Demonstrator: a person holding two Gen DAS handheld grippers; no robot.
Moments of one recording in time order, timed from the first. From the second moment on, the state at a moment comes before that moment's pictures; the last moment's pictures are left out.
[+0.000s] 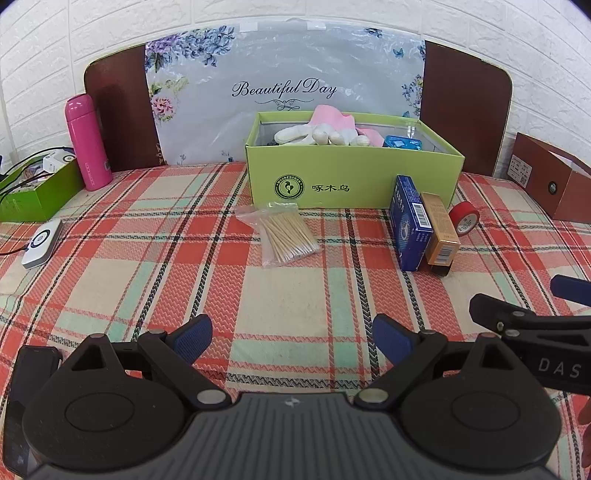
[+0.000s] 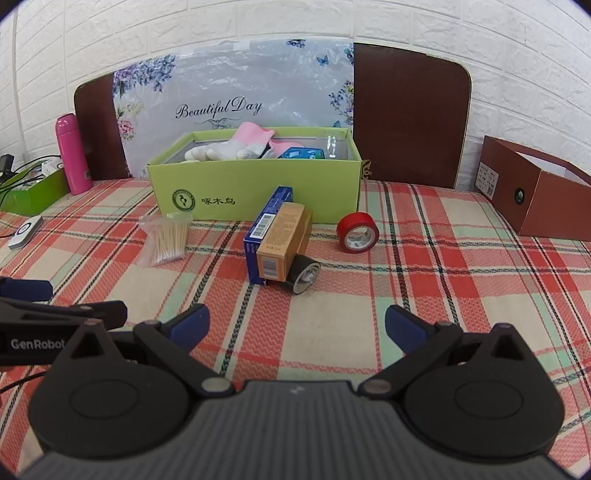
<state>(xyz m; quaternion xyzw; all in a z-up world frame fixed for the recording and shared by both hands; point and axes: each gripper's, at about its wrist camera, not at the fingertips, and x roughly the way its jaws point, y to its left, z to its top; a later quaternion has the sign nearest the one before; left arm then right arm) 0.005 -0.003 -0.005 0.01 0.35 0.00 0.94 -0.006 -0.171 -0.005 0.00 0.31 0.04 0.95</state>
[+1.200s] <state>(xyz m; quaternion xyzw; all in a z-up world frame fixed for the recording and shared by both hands) 0.009 -0.004 -0.012 0.01 0.36 0.00 0.93 -0.002 -0.172 -0.013 0.00 0.33 0.04 0.94</state>
